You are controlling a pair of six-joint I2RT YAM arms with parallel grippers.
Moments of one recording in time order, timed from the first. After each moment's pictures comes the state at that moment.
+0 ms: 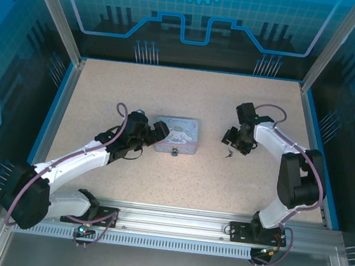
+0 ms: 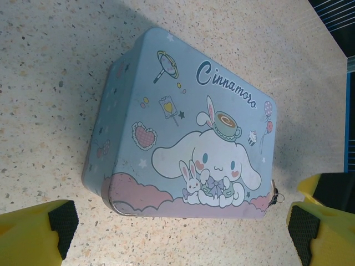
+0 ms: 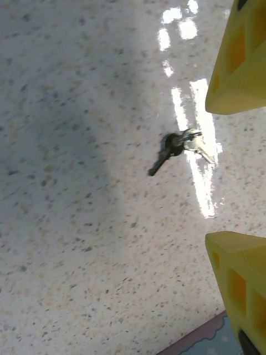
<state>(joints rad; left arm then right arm) -0.54 1.21 0.73 -0.25 -0.02 -1.03 0.24 1.67 1.11 -0.77 -0.07 0.66</state>
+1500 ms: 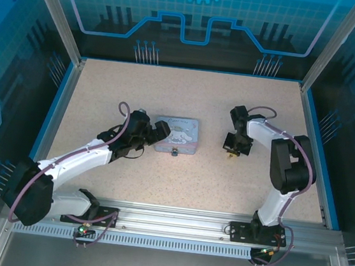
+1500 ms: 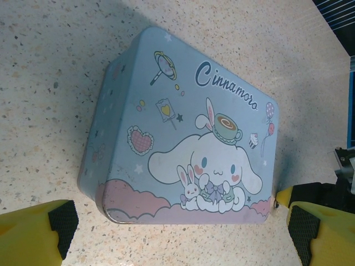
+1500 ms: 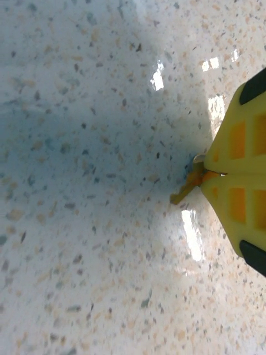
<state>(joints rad) -0.54 1.24 0.75 -0.23 -0.02 -1.03 0.25 1.81 1.14 -0.82 -0.01 0.58</state>
